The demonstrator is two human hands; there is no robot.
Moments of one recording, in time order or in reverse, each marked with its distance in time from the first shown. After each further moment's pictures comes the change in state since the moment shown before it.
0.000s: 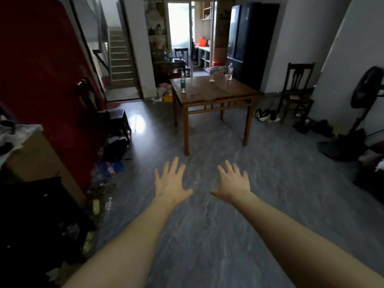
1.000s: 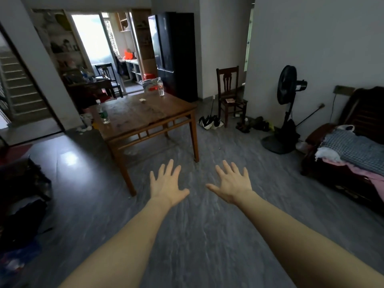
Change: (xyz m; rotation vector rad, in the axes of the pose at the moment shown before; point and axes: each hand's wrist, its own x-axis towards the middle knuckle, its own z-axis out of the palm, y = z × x) left_hand 0.401 0.245 -0.015 0.023 0.010 0.336; right_hand 0.293 0.283 -0.055 0.021 0.060 0.290
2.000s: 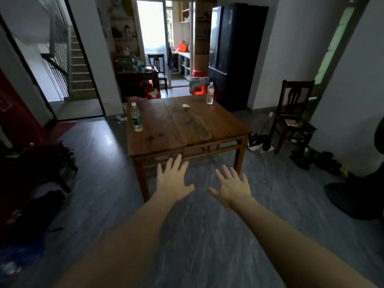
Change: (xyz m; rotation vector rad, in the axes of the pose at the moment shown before) left_hand 0.424 -0.198 -0.022 -0.048 -0.023 -0.159; right_hand 0.489 -0.148 -0.017 -0.092 -0.082 -0.278
